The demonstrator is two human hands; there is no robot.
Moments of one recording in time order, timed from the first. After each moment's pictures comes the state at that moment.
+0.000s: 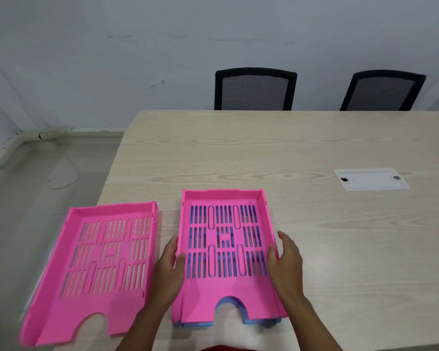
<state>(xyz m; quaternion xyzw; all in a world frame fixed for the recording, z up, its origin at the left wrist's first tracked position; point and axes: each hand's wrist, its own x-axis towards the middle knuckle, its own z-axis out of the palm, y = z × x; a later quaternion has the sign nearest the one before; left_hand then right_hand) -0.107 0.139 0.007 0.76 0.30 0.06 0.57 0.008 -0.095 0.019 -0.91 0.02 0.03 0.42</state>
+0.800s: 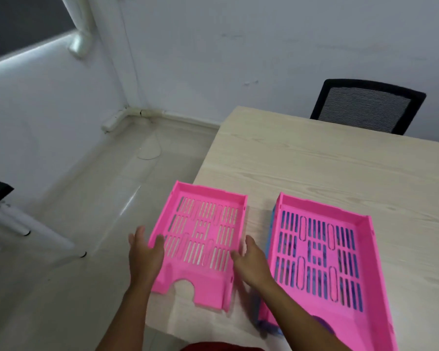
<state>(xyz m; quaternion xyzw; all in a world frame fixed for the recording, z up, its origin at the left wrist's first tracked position) -0.248 0.336 0.010 0.67 0.58 0.19 0.41 -0.086 0.150 0.015 -0.85 -0.21 0.31 0.38</state>
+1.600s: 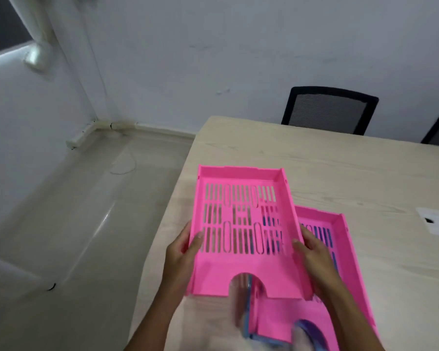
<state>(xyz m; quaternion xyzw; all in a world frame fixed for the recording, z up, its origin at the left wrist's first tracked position) -0.168 0.270 0.055 0.61 0.32 0.22 0.69 -0.005 0.042 0.078 -0.77 -0.06 0.21 0.59</state>
